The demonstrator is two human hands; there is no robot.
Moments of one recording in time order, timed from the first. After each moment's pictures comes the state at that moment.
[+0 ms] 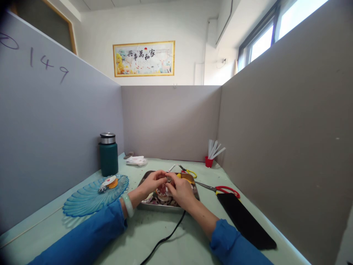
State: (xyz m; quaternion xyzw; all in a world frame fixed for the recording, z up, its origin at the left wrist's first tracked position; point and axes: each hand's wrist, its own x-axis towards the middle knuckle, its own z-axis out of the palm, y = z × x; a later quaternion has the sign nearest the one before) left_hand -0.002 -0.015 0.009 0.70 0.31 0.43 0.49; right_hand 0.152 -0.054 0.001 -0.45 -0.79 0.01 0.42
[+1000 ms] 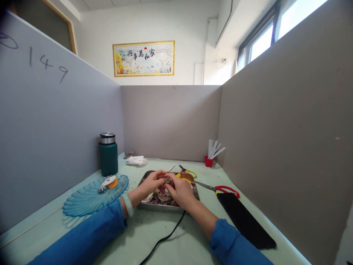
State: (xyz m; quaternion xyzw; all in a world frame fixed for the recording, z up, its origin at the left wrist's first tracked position) left_hand -0.001 -0.012 0.007 0.70 0.31 0.43 0.48; right_hand 0.151 -0.054 0.000 -0.45 -0.79 0.01 0.41
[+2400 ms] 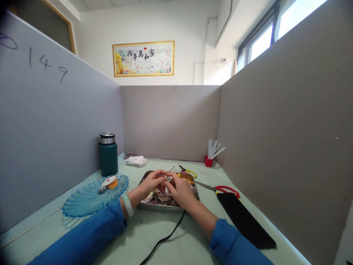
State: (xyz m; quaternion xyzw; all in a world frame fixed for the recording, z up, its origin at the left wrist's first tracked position) left_hand -0.003 -0.017 0.011 0.68 0.31 0.42 0.51; right_hand 0.151 -0.055 0.001 -0.46 -0.78 0.02 0.43
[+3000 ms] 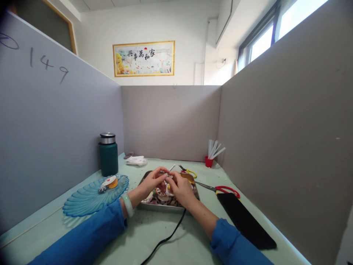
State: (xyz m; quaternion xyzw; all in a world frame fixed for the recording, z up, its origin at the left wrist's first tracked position) left_hand -0.005 -0.019 0.012 0.69 0.26 0.44 0.51; right_hand 0.152 -0.053 0.002 -0.46 -0.74 0.12 0.47
